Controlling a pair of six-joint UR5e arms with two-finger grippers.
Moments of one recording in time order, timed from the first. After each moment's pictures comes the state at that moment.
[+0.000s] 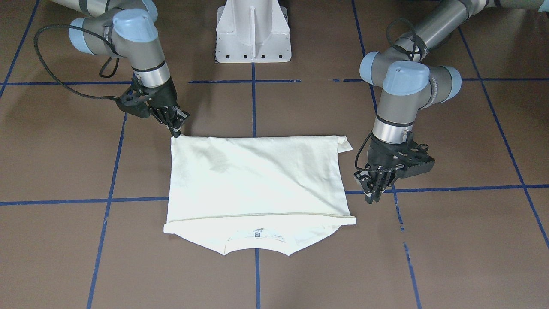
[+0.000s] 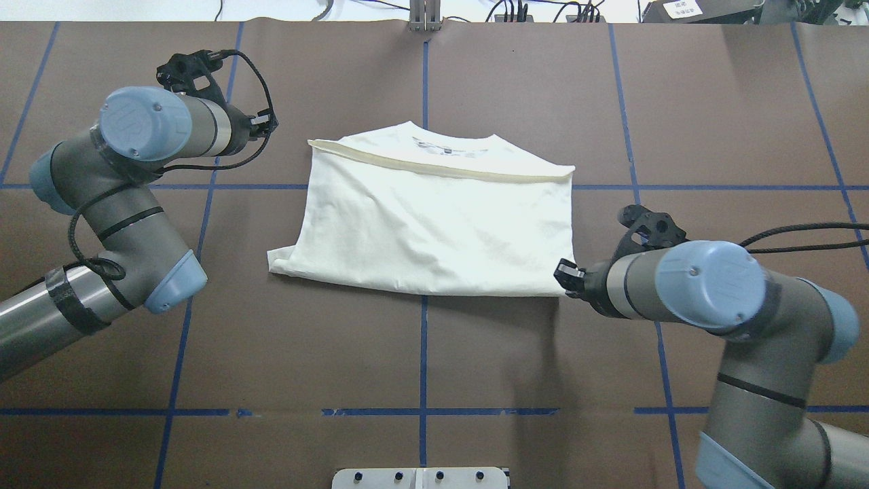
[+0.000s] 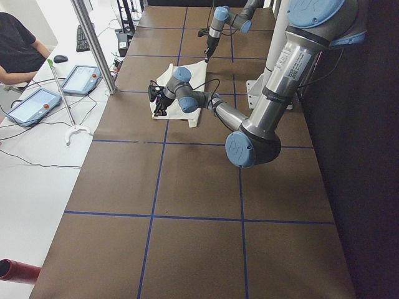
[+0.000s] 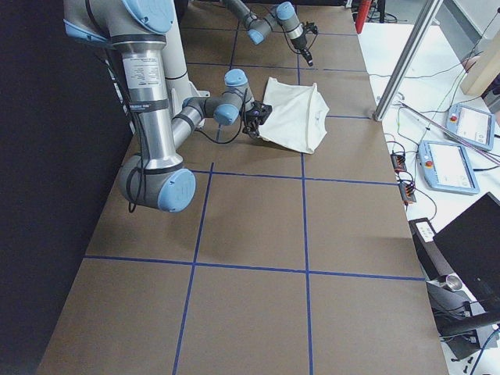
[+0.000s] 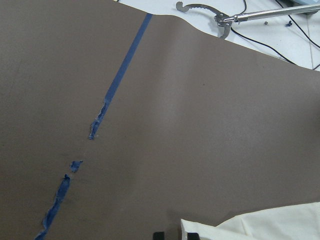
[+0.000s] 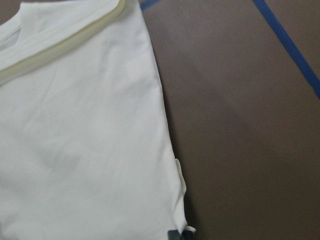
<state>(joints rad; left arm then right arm) -0.76 -2.05 -1.56 -2.09 -1.61 -1.40 0.41 -1.46 2.13 -1.32 1.72 1.80</state>
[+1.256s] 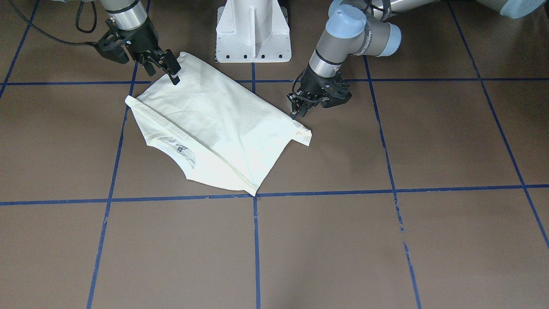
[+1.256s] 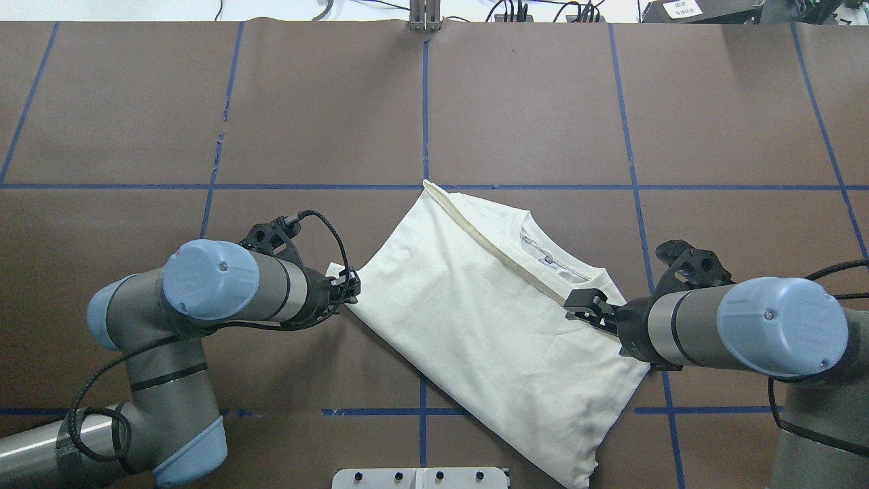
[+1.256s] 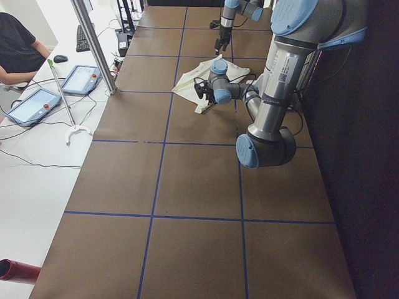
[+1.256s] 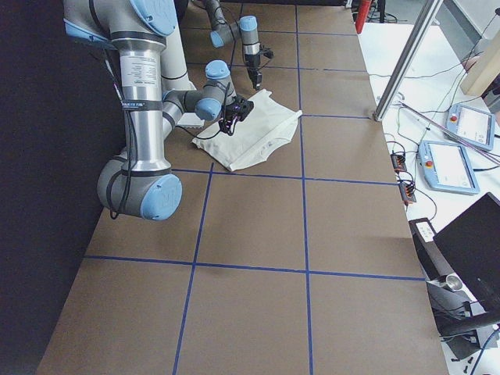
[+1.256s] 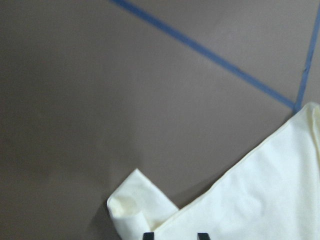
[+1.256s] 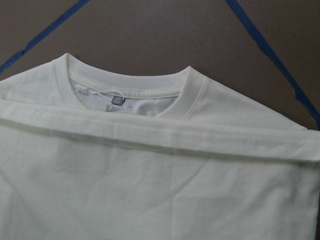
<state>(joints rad) -0.40 -1.98 -1.80 -1.98 -1.76 -1.83 0.40 -1.52 2.21 -1.34 1.70 1.90</state>
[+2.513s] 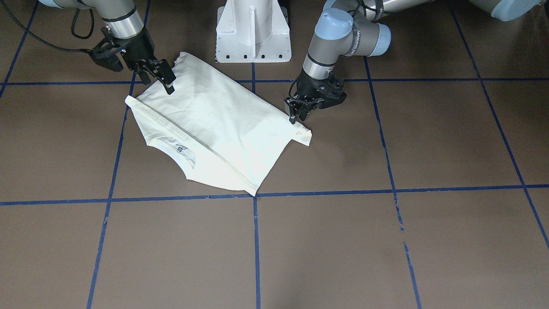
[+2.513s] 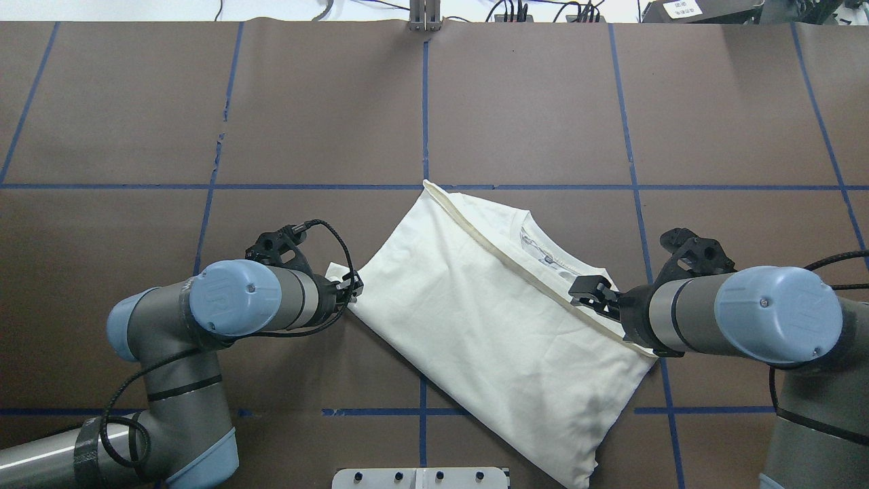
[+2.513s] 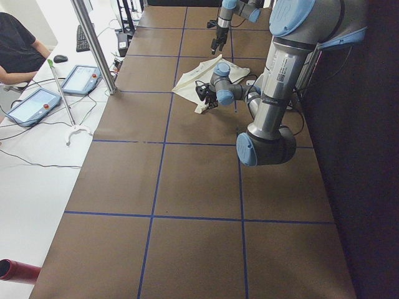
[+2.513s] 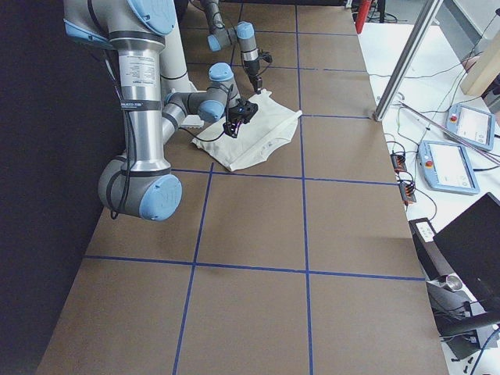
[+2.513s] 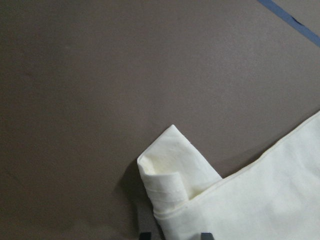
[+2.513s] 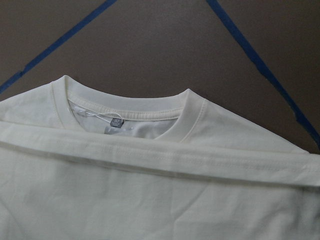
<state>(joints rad) -0.38 -1.99 -1.76 -1.97 -1.65 -1.83 0.41 -1.52 2.20 -1.34 1.69 1.90</state>
